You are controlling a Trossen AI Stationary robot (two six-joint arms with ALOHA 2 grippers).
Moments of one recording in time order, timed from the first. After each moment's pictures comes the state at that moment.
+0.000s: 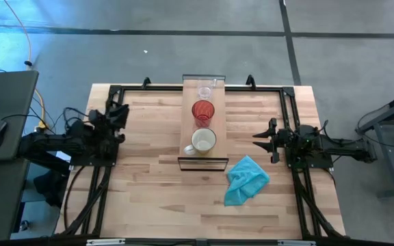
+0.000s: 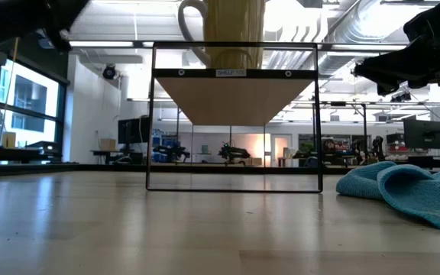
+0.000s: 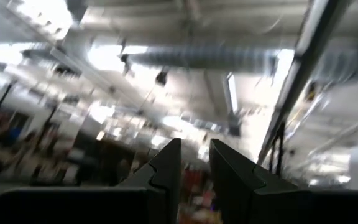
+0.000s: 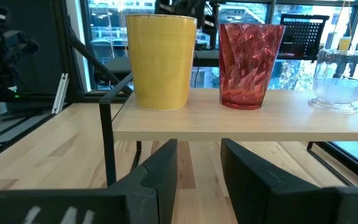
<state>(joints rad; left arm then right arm) 0.20 0.21 0.01 0.87 -0.34 -0.05 -0.08 0.01 0.01 0.02 -0.06 -0.04</state>
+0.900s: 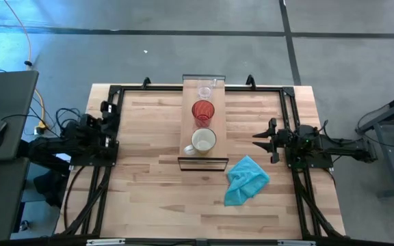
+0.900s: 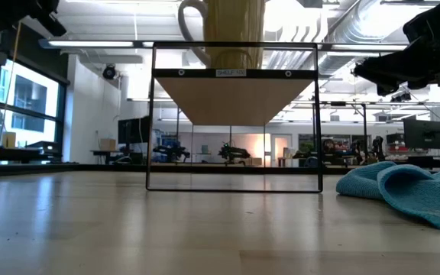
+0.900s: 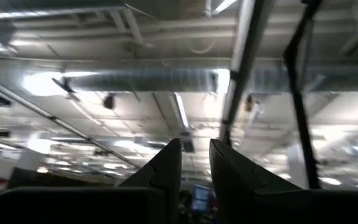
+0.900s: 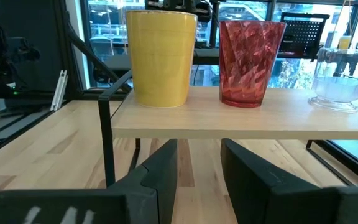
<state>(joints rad) 0.20 0.01 0.01 0.79 -0.09 -0.01 -0.08 0.02 0.01 0.02 -0.05 -0.05</state>
